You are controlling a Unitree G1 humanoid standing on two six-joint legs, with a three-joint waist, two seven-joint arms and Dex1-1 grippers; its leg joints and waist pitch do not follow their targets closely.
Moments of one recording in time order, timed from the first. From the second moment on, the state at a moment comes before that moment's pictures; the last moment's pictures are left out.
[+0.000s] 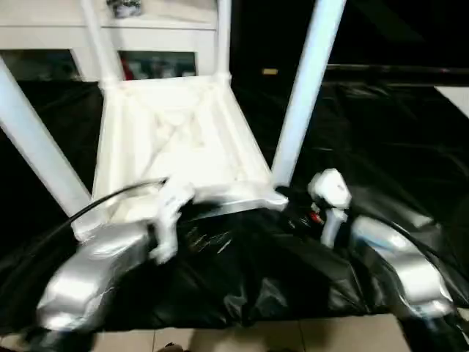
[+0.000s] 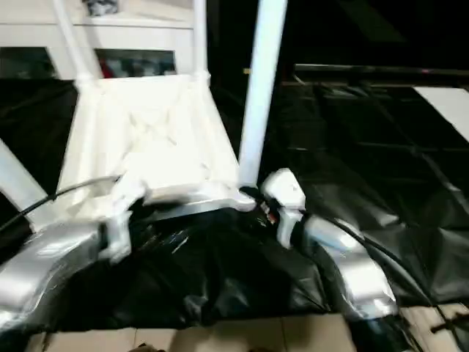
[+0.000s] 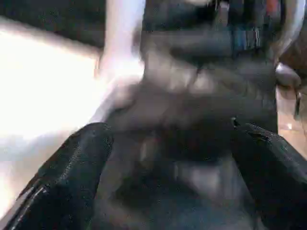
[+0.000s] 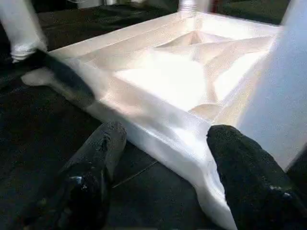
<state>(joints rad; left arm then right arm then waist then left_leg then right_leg) -0.11 0.45 -0.06 -0.21 -0.31 0.59 -0.94 -0.25 -0.32 0.12 0.02 0.24 0.34 0.74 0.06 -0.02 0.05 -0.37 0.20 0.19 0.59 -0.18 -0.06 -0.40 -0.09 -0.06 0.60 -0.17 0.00</state>
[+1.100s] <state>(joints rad) 0.05 0.71 0.36 -0.20 -0.51 0.47 -1.09 -0.49 -0.29 -0.04 0.65 0.16 0.09 0.44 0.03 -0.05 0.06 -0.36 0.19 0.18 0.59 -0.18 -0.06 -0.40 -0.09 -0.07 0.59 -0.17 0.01</state>
